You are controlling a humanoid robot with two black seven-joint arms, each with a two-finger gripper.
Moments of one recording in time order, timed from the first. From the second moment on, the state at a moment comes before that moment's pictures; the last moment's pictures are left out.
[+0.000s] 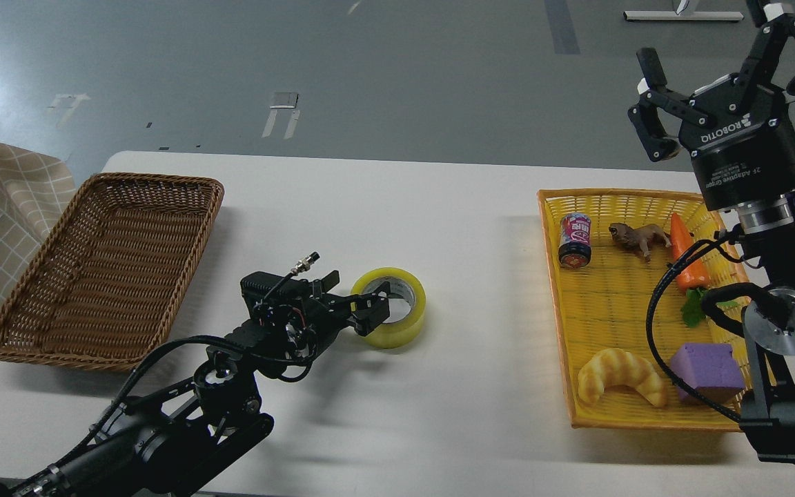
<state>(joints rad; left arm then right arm) -0.30 0.18 -0.75 -1.22 2.18 0.03 0.10 0.29 -0.11 1.52 1.59 -0.73 0.31 0.11</state>
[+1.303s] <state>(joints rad) -0.34 0.18 -0.75 -1.12 2.18 0.03 -0.01 0.24 -0.10 1.52 1.59 -0.74 0.31 0.08</state>
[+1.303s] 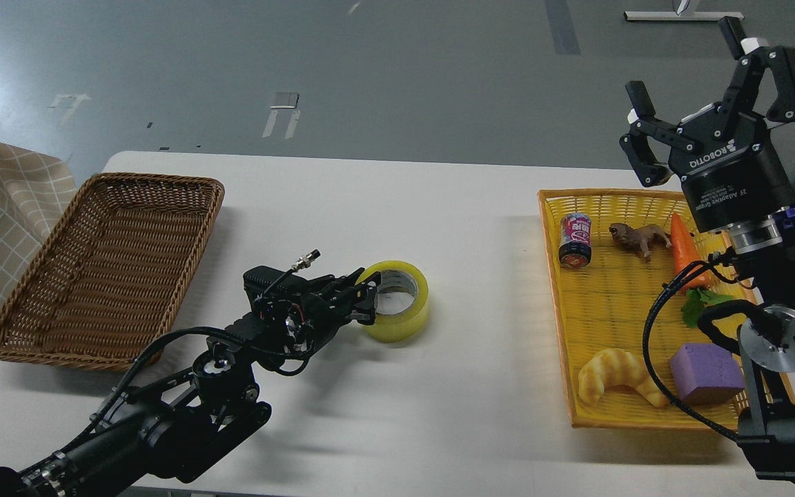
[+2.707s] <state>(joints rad) -0.44 0.85 -0.75 -1.17 2.03 0.35 -0.21 0.27 -0.05 1.48 1.58 -0.80 0.30 0.06</state>
